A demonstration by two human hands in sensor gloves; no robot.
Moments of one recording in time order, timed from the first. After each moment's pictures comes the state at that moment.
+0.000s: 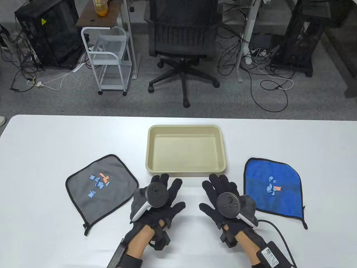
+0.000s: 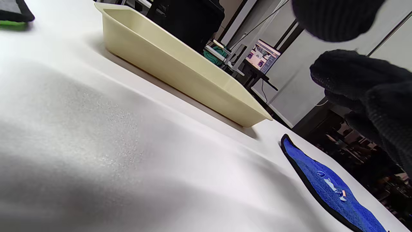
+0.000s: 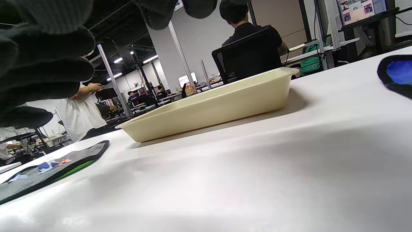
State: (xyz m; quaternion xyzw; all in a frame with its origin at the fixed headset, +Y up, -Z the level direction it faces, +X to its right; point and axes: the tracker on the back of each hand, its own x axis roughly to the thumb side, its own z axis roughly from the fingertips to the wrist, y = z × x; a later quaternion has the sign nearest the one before) left_hand -0.112 -0.745 -0.308 -0.14 -0.10 0.27 0.95; right_hand 0.137 -0.745 -0.298 0.14 -0.01 0.97 0.19
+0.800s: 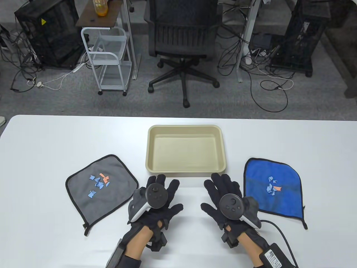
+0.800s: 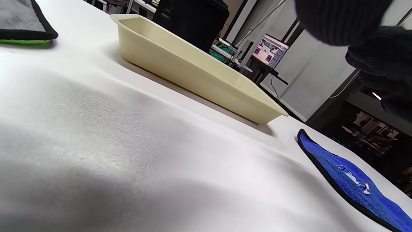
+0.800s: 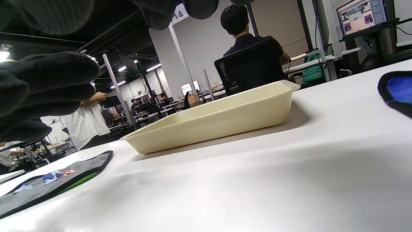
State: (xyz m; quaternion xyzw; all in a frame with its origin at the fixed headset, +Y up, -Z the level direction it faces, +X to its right) left_hand -0.119 -0.743 -0.305 -0.14 -0.09 0.23 0.96; right_hand 0.142 -0.739 -0.294 0.15 -0.04 0.97 0.19
